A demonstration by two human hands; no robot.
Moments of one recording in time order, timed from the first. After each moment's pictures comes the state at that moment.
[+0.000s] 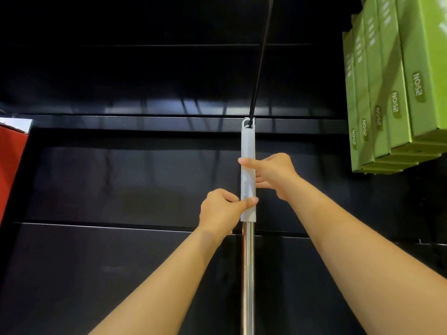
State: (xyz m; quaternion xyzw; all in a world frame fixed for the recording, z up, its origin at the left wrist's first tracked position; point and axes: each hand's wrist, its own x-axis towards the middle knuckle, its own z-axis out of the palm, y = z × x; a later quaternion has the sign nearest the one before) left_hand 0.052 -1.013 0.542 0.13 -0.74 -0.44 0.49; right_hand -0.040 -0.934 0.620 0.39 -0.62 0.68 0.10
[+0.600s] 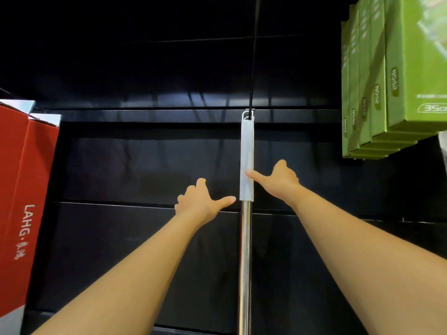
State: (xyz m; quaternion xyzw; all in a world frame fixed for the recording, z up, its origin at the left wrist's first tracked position) left_hand 0.103 -1.018 0.524 0.31 -0.83 -0.19 0.43; right_hand -0.044 -0.907 0.576 0.35 -0.79 0.47 0.20
